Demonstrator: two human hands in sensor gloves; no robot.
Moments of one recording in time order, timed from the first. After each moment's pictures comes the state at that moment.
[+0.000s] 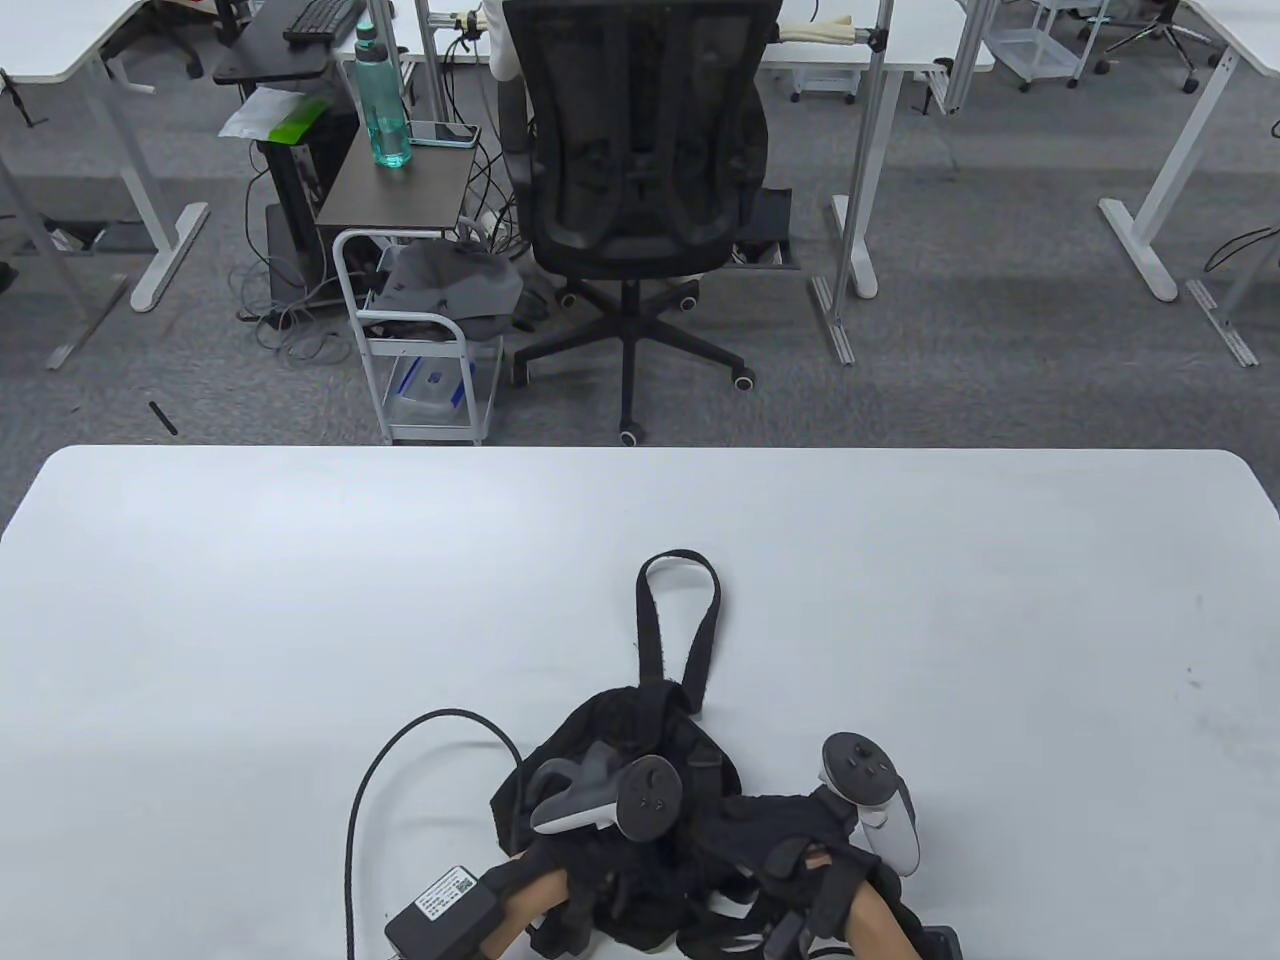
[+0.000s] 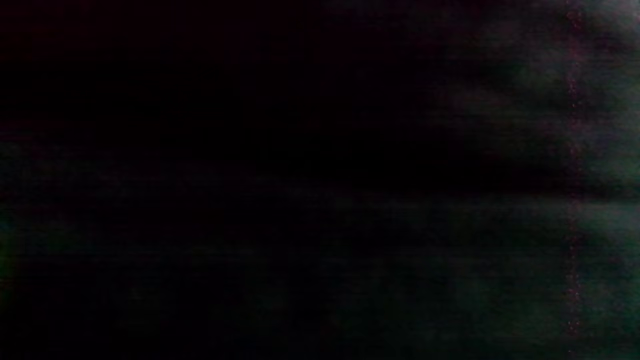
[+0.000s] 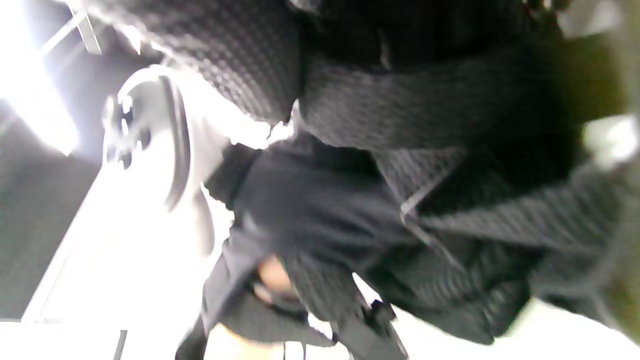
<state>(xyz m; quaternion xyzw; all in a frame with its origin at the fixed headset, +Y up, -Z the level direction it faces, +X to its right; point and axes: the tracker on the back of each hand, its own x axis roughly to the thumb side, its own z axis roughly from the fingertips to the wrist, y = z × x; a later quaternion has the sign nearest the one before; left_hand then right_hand) -0.062 -0.797 -0.322 -0.20 -0.29 0.06 0.93 0.130 -0.811 -0.313 0.15 0.29 0.73 0.60</state>
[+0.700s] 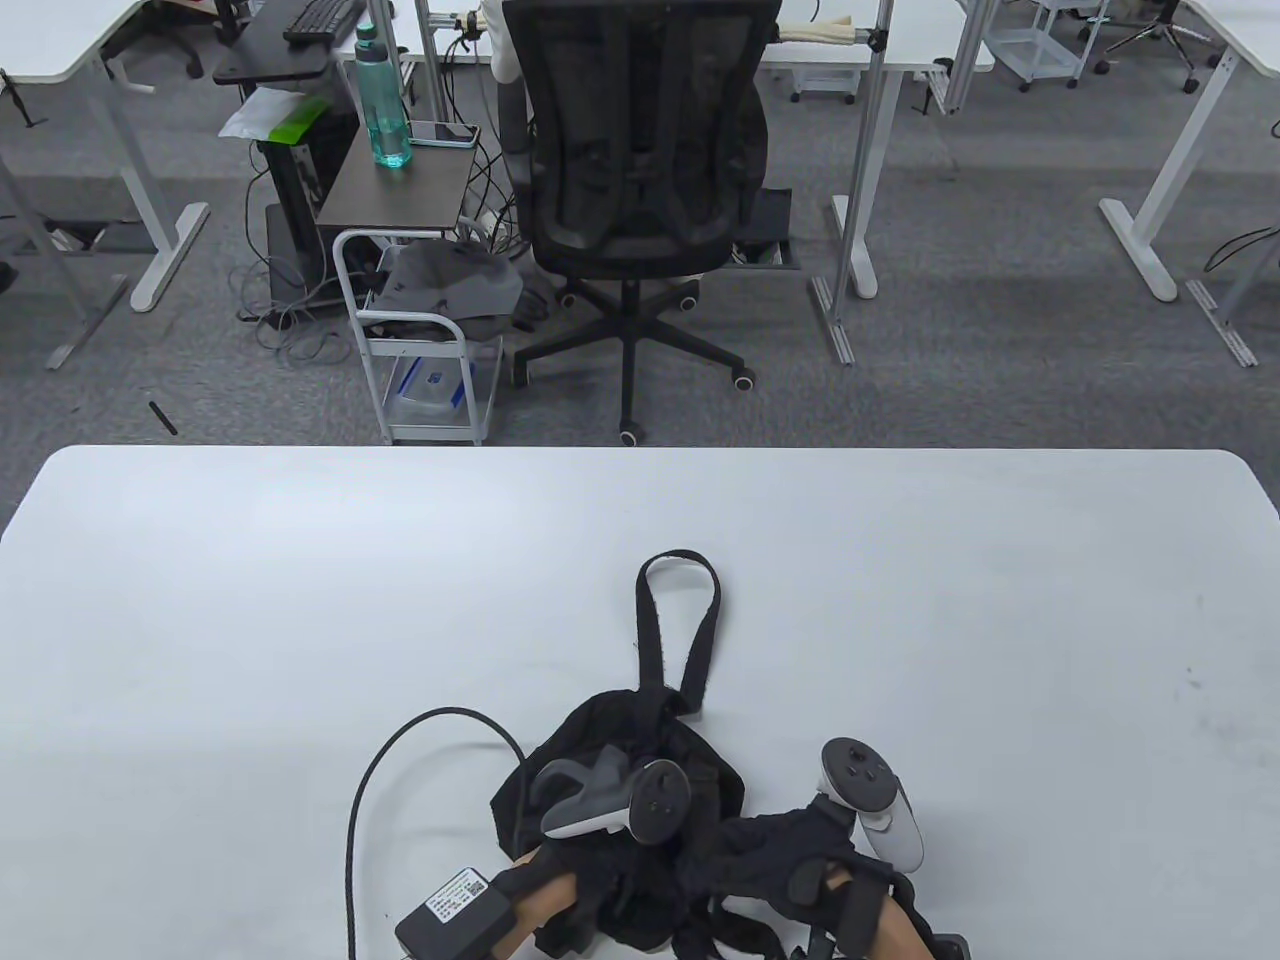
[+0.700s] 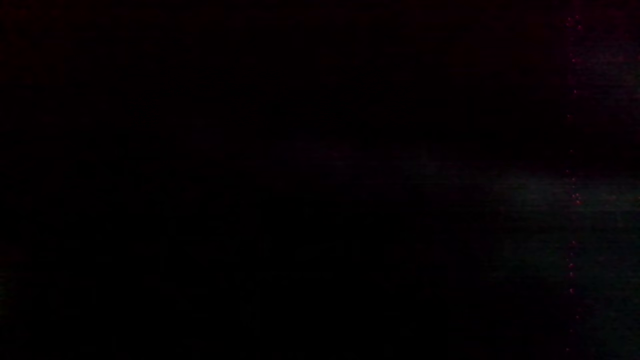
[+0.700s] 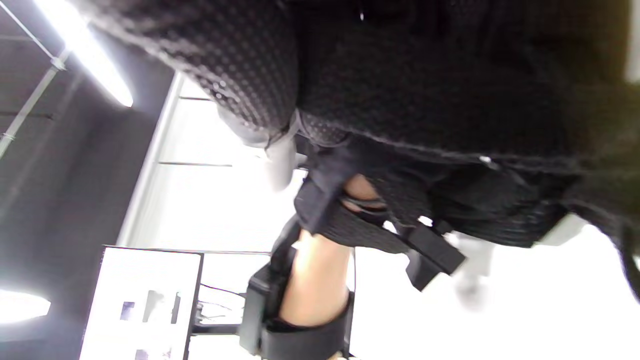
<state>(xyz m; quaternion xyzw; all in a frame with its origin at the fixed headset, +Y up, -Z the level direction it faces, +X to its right) -0.058 -0.796 -0.320 -0.18 -0.27 0.02 0.94 0.135 -0.789 -0.301 0.24 0.30 0.67 0.64</state>
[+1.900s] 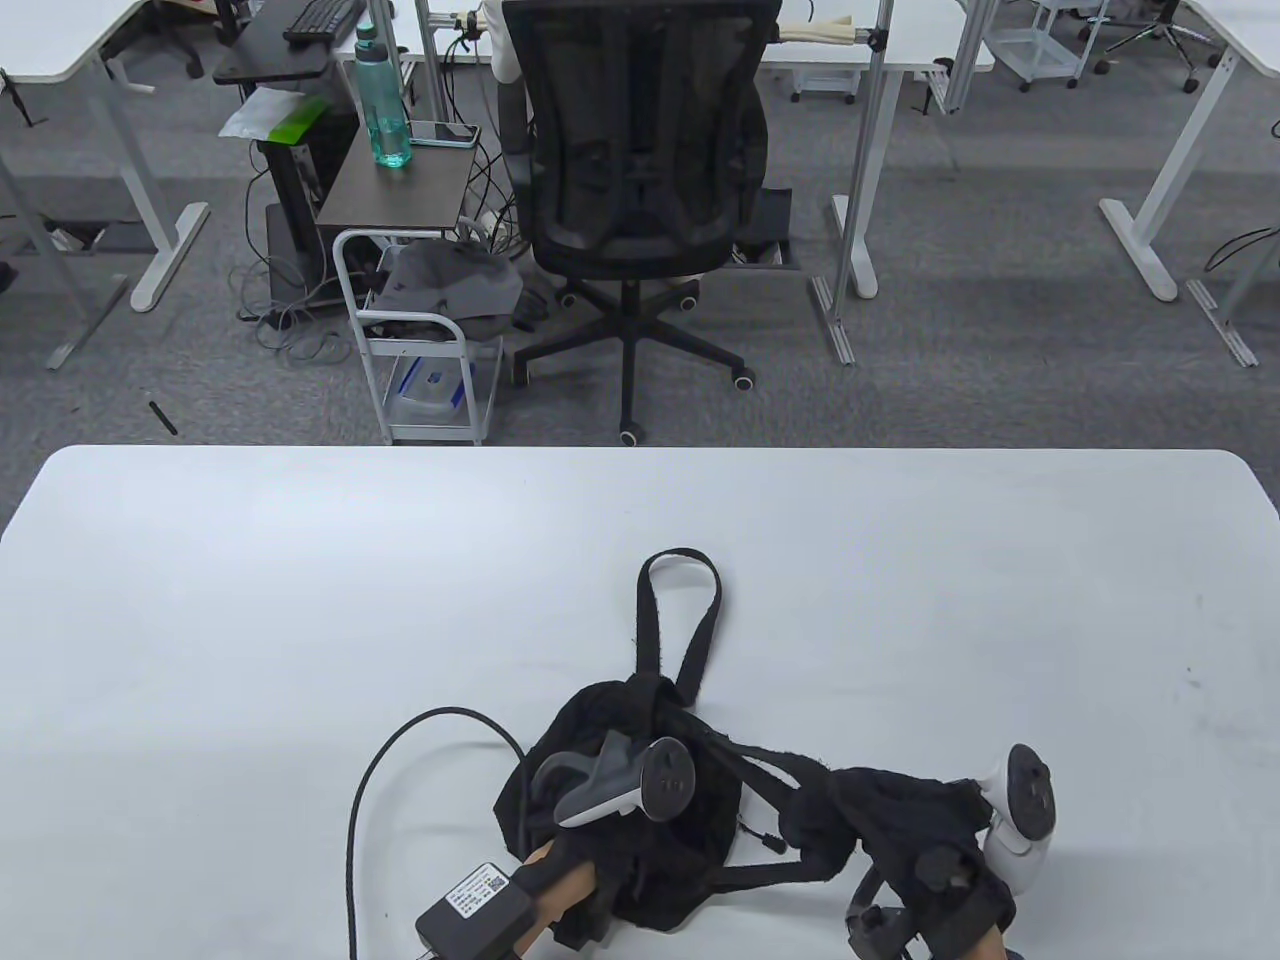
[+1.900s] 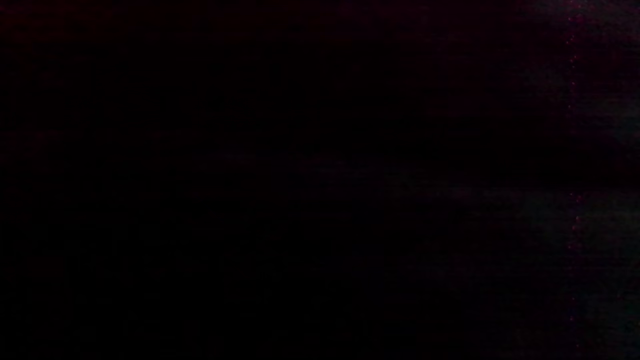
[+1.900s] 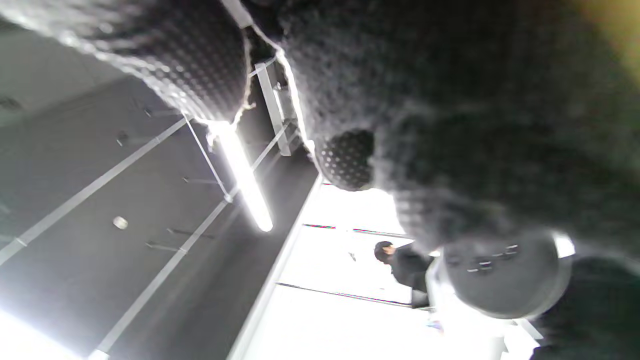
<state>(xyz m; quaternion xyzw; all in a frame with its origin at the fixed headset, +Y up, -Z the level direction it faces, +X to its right) -0.056 -0.796 -0.335 -0.20 -0.20 0.03 0.96 0.213 -0.715 -0.283 0.20 0.05 0.66 0.72</state>
